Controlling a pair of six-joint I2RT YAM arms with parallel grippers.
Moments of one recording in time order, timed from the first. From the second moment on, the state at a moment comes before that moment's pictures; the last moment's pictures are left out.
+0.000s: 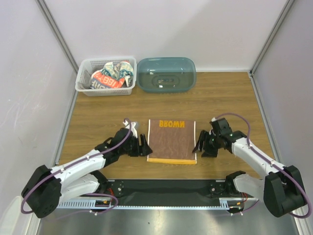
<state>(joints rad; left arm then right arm) -0.70 1.01 0.35 -0.10 0.15 -0.72 0.36 1.09 0.52 -0.58 -0.35 0.67</state>
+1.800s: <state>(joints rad) -0.79 0.79 0.10 0.06 0.03 -1.27 0.29 0.86 0.44 -0.48 -0.32 0.77</state>
